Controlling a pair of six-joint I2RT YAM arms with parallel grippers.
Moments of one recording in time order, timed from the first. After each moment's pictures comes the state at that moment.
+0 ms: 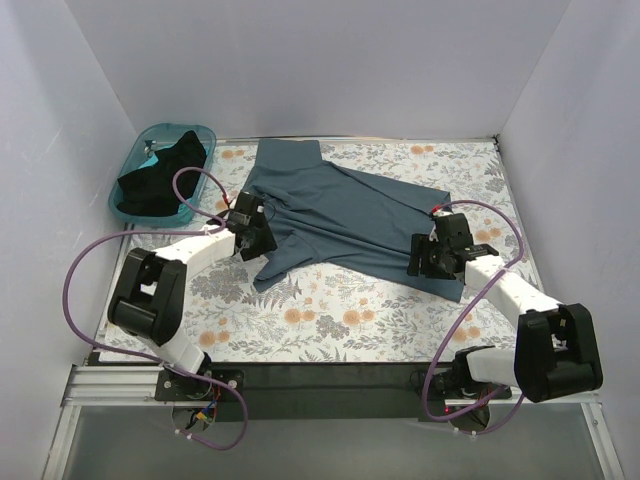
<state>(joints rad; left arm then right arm) -0.38 1.60 0.95 -0.34 -0.12 -0.69 0.24 1.25 0.67 -0.40 -0.04 0.28</state>
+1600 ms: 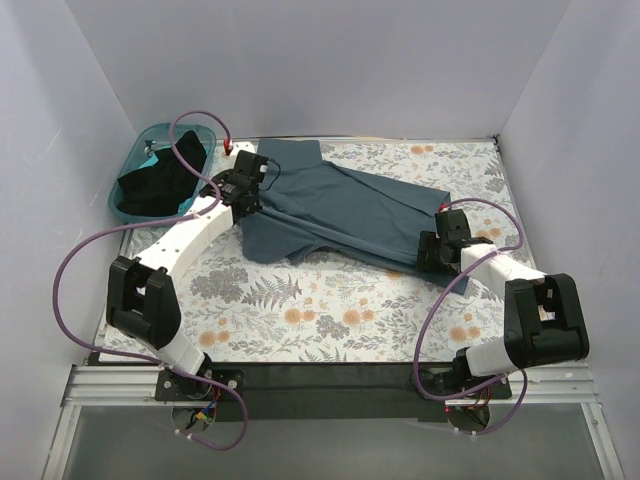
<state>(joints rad) -0.41 1.61 1.33 -0.60 -0.53 -0.36 0.18 1.42 0.69 -0.34 0.12 0.29</state>
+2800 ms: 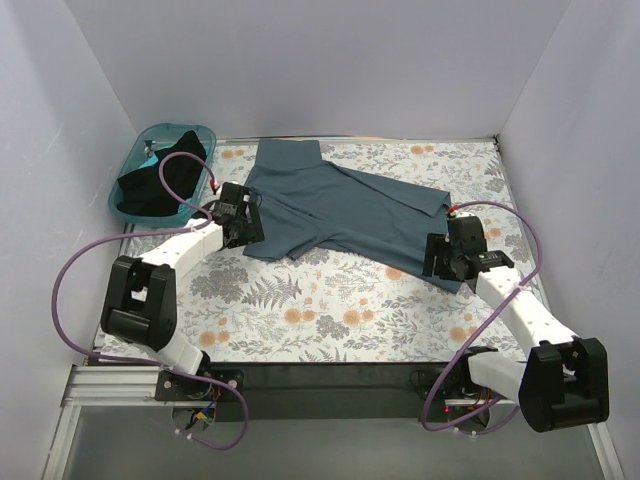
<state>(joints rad) -0.30 1.57 1.02 -0.44 -0.29 -0.46 0.19 1.11 0.66 -0.50 0.11 0.27</state>
